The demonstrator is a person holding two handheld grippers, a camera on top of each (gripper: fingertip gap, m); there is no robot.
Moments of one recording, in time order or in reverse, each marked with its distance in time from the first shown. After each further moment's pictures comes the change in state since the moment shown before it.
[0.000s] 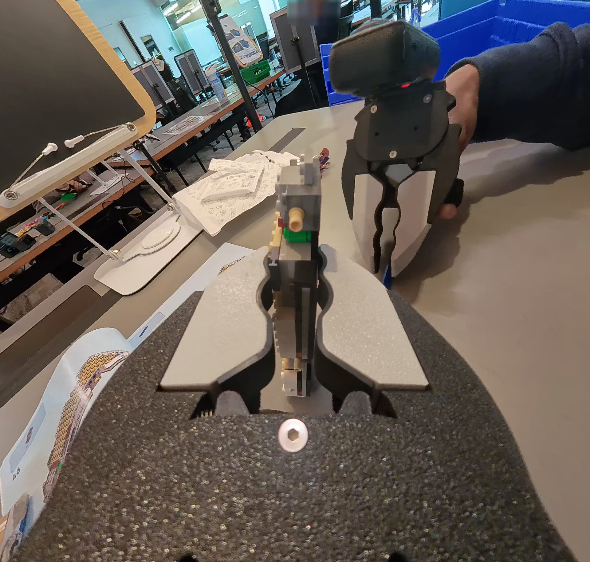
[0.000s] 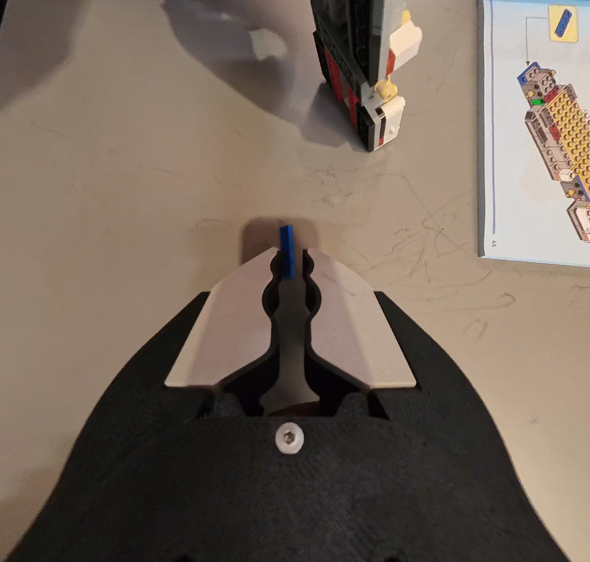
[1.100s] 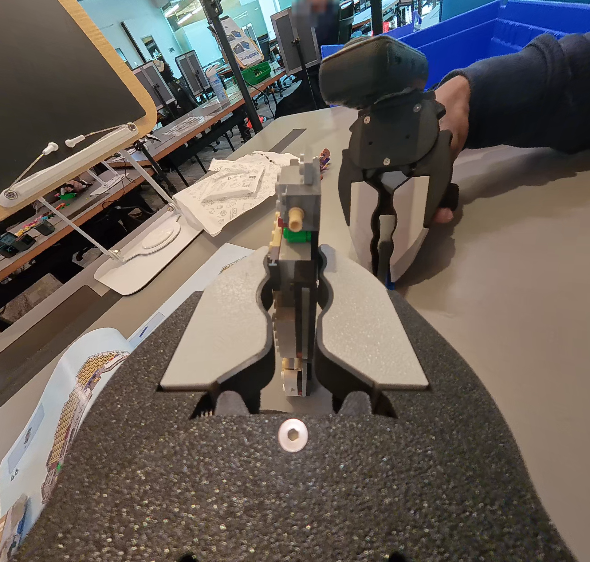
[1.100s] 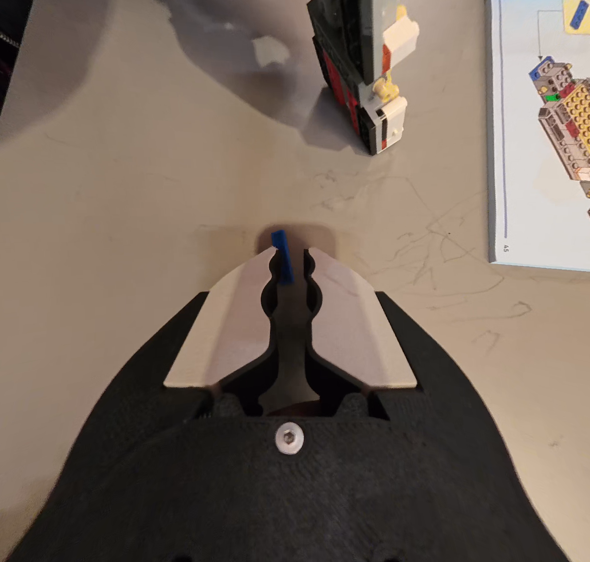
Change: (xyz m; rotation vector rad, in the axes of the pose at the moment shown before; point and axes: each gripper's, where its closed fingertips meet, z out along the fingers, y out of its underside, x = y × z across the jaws) left arm -0.001 0.000 0.001 0.004 -0.001 -0.004; right arm 0.000 -0.001 0.004 0.026 -0.044 0.027
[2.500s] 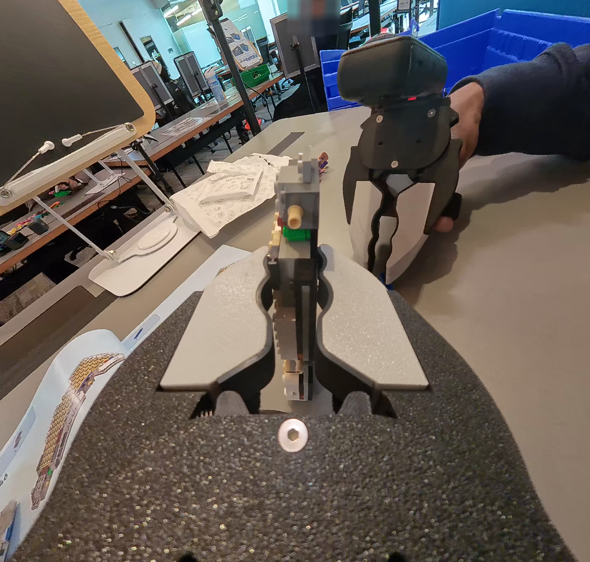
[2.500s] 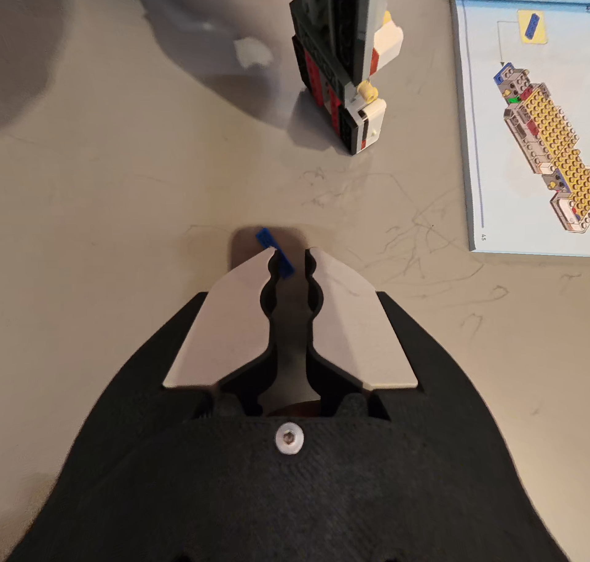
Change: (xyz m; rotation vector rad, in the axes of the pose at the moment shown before) left arm 0.000 -0.002 0.001 0.008 0.006 -0.018; right arm 0.005 0.001 -0.001 0.010 0.098 -0.006
